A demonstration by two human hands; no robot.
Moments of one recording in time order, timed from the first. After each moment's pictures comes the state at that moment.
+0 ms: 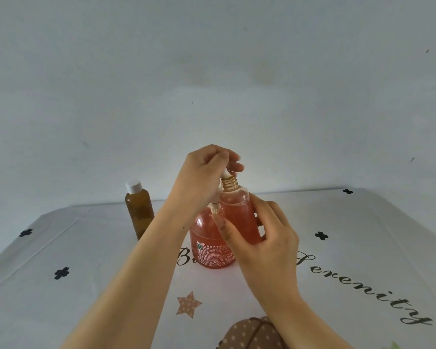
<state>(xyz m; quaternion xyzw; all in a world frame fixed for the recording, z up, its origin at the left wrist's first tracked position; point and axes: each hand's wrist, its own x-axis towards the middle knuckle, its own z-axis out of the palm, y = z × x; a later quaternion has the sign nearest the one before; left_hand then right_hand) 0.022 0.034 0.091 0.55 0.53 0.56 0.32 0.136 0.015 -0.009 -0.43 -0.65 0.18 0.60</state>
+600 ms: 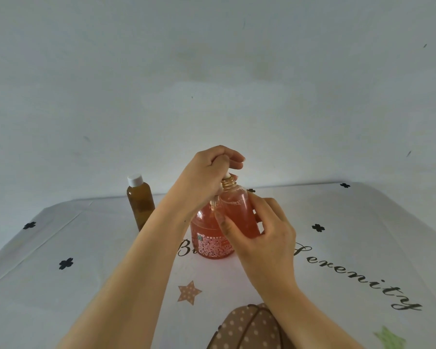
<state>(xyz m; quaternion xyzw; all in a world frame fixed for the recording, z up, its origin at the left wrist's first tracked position) 0.022 0.029 0.087 0.61 0.57 0.47 0.27 0.138 0.016 -0.015 -0.45 -0.66 0.18 0.57</state>
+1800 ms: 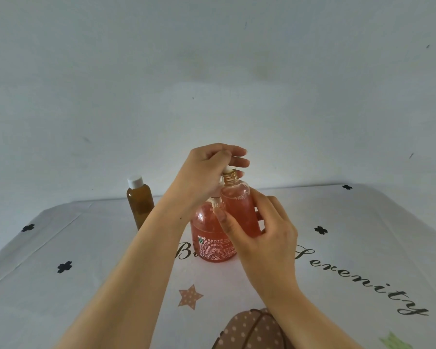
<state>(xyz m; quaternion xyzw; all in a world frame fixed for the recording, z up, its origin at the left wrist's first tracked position) 0.022 0.029 0.093 0.56 0.52 0.54 0.35 0.134 0.016 -0.010 -0.44 -0.66 0.18 0.58</state>
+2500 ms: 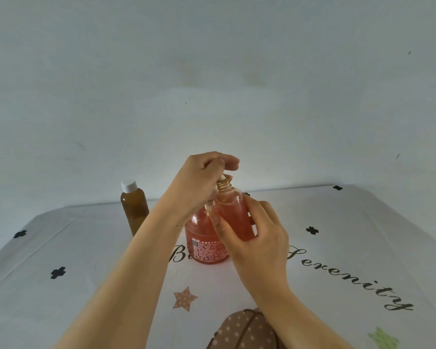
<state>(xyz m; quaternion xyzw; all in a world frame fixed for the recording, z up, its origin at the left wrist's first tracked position) 0.019 0.032 0.087 0.62 0.55 0.48 0.28 0.133 0.017 -0.014 -0.46 -0.65 0.17 0.57</state>
